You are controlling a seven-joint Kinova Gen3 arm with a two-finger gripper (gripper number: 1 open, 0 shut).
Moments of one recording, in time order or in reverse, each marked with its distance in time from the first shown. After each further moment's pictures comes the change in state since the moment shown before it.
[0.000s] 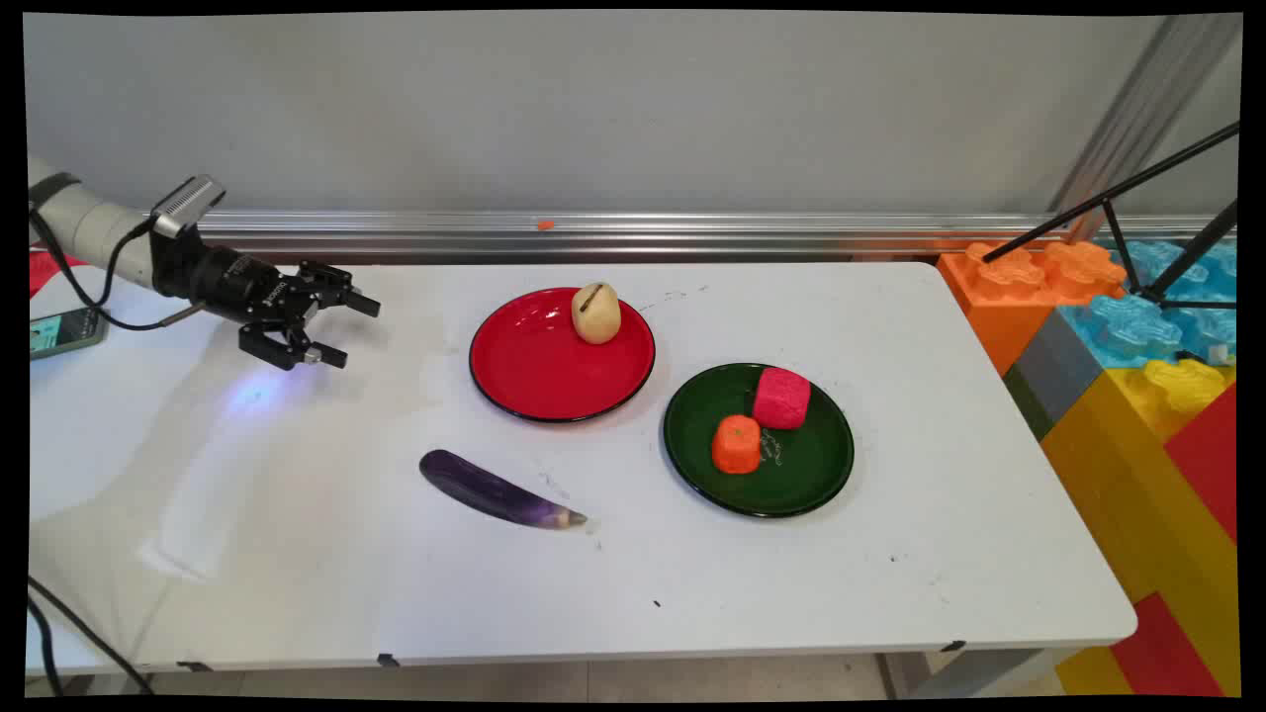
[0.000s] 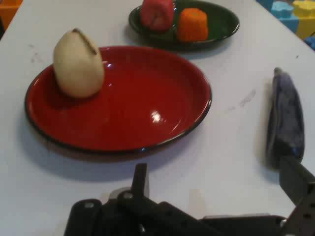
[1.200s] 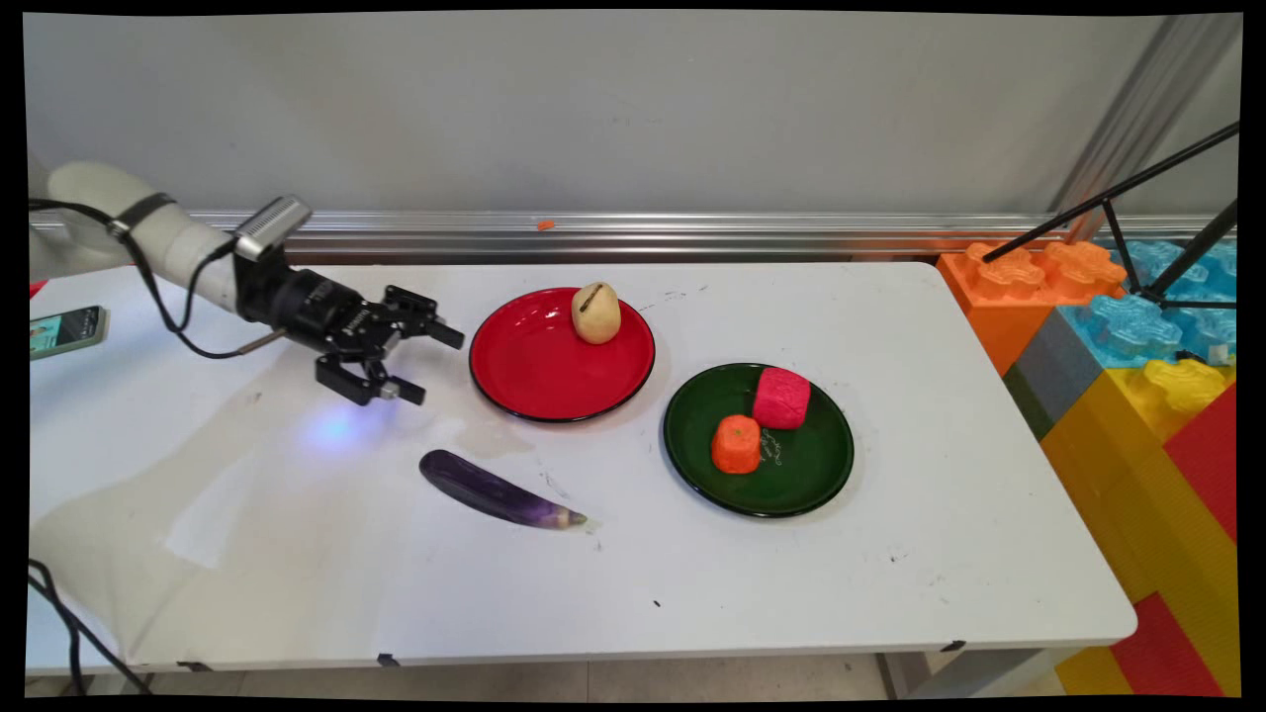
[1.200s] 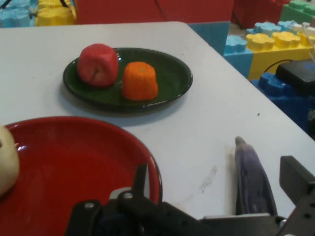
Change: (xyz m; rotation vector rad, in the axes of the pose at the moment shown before) arm 0.045 0.017 0.108 -0.129 0.076 0.023
